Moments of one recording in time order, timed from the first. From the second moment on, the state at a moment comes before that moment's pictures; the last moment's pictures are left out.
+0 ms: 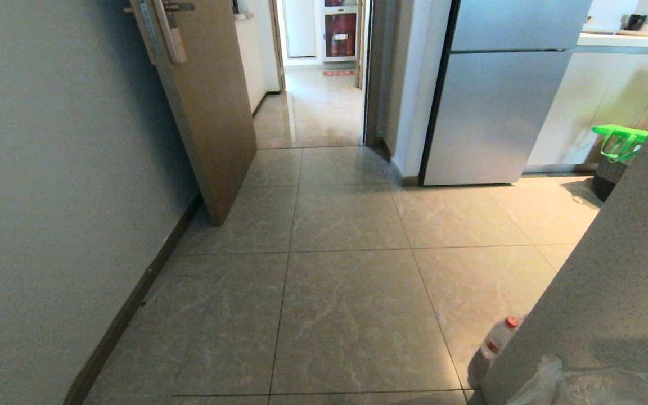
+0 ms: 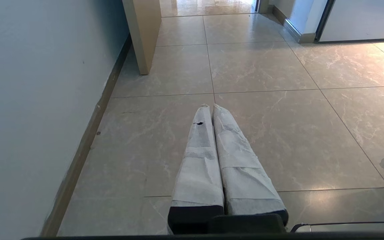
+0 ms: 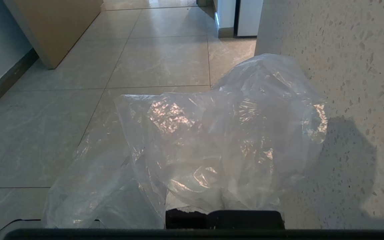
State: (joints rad) left arm 0.00 0.00 0.00 0.00 0.00 0.00; right arm 0.00 0.00 0.00 0.00 0.00 0.00
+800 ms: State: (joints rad) left arm 0.00 0.00 0.00 0.00 0.00 0.00; right arm 0.00 0.00 0.00 0.00 0.00 0.00
